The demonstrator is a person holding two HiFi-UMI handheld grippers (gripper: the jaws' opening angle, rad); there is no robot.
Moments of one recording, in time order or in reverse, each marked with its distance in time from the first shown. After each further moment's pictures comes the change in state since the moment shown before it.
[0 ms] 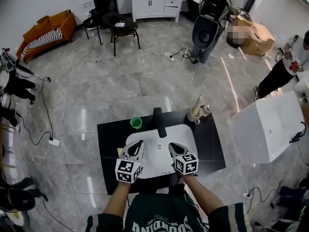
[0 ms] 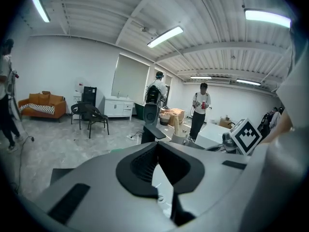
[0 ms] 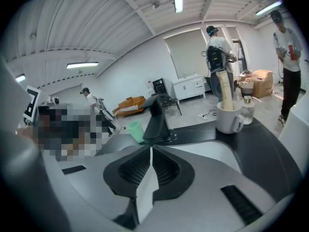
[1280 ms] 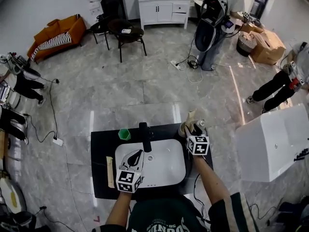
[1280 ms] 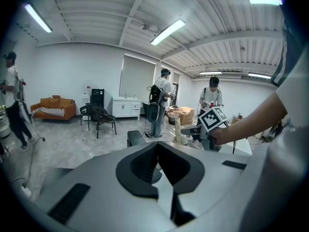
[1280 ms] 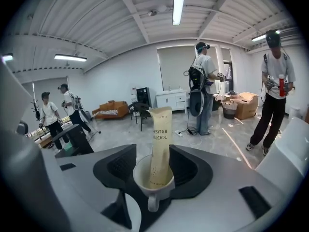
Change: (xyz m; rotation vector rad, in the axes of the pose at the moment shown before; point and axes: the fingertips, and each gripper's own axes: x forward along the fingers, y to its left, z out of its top) left arm 0.069 -0.070 0.032 -0.001 0.018 0.142; right arm 0.010 -0.240 0.139 -0.098 -0.092 -0.223
